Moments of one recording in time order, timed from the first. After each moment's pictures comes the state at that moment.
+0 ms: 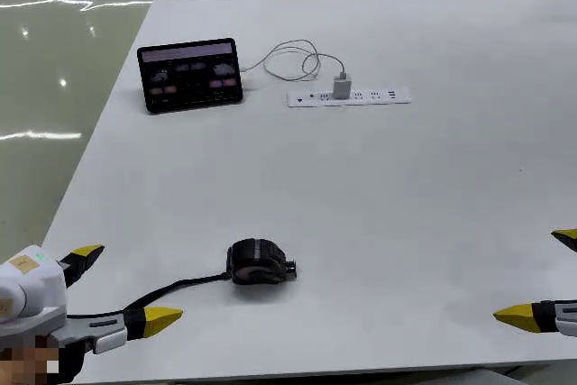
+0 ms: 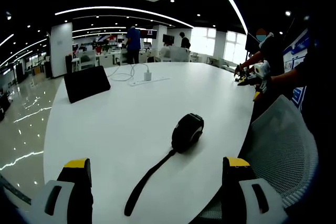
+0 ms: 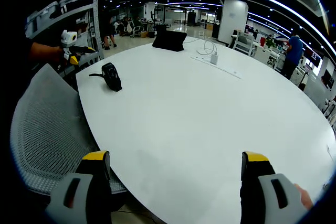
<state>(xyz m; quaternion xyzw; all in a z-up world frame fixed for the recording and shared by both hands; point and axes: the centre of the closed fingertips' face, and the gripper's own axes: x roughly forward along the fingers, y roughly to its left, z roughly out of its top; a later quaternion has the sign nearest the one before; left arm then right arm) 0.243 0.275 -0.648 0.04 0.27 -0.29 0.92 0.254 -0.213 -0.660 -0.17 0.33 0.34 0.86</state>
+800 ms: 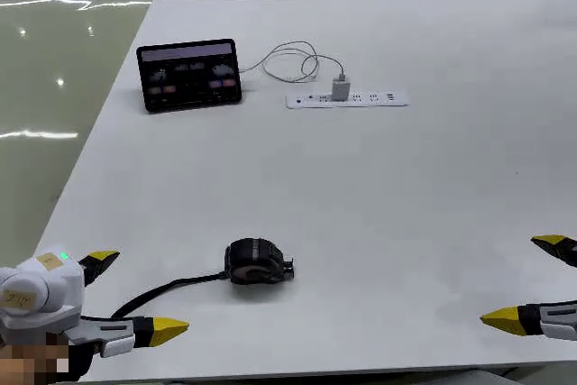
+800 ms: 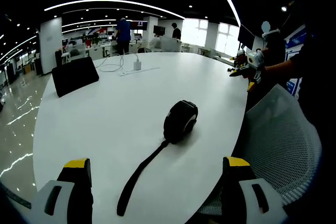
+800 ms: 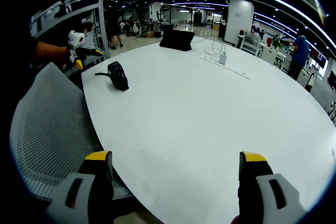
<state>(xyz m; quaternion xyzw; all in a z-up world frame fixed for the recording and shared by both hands) 0.243 0.262 -0.673 0.06 0.30 -0.33 0.90 0.253 -0.191 -0.670 -0.16 0.33 0.38 0.85</state>
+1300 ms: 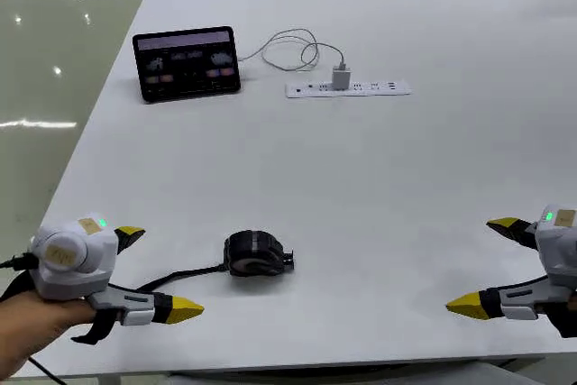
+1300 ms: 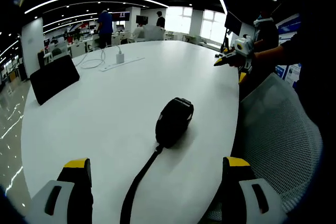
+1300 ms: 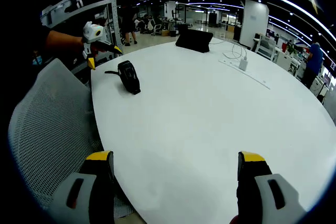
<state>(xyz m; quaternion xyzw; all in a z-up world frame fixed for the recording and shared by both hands) 0.264 0.223 -0.683 0.11 0.33 -0.40 0.85 0.265 -0.139 -0.678 -0.18 0.33 0.43 0.82</state>
